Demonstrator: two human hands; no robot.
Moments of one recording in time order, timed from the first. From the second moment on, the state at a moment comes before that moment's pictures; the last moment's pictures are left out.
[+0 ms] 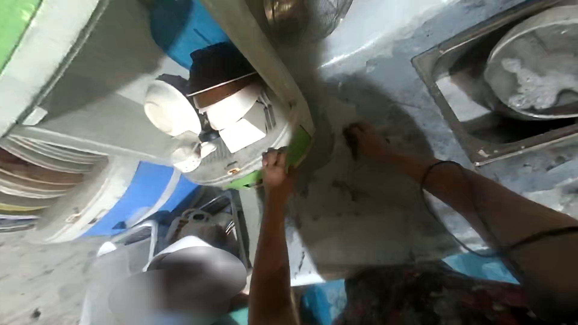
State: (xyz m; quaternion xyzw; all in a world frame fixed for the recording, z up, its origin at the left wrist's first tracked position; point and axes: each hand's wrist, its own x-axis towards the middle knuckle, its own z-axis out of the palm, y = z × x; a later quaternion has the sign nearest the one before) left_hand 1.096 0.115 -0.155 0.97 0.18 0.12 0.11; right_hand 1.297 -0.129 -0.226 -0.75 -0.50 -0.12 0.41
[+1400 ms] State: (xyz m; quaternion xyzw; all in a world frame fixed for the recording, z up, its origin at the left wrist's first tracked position) left_hand 1.141 0.151 -0.234 0.87 0.09 0.44 -0.19; right_hand 1.580 -0.087 -0.283 -0.95 -0.17 0.04 0.25
